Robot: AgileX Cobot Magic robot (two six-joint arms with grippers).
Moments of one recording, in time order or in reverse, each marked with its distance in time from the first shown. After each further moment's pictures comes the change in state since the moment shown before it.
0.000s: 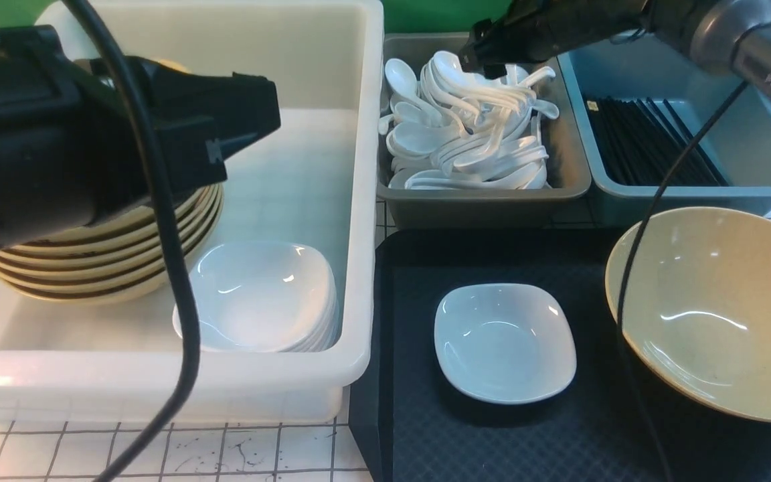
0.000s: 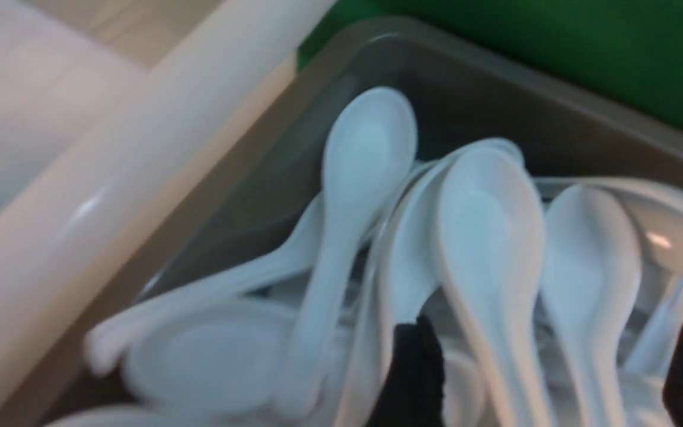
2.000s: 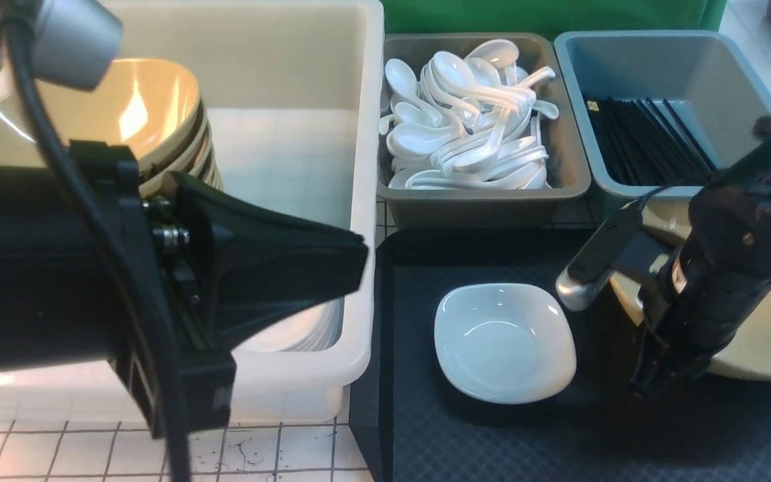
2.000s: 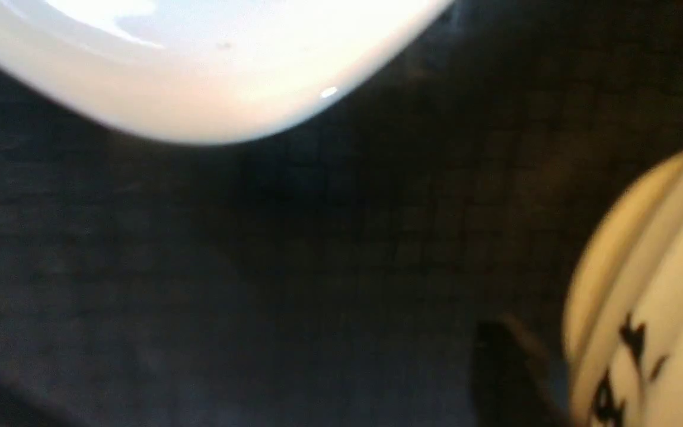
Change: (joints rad) right arm 0.209 -0.707 1.218 -0.567 0.191 0.247; left arm 0.000 -0.005 0.000 -0.358 0.300 0.516
